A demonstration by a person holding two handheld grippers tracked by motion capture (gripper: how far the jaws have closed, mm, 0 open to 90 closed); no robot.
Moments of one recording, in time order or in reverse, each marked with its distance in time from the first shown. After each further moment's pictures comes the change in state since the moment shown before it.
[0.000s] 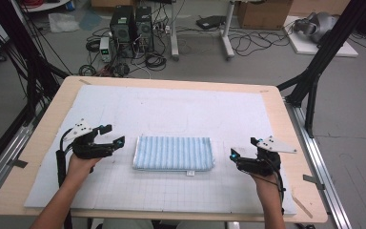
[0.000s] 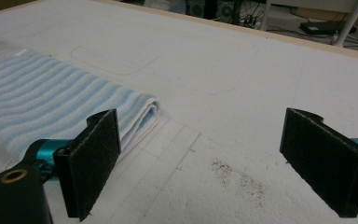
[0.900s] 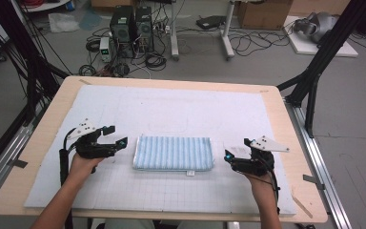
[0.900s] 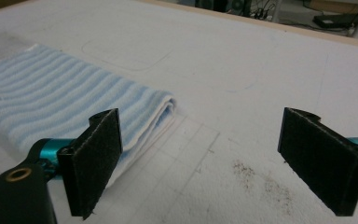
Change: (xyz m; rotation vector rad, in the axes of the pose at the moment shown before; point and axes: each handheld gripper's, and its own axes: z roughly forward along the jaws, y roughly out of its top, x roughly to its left) left arm -0.001 -0.002 0.007 0.023 -0.026 -0.015; right arm 0.010 -0.001 0.011 0.032 0.038 0.005
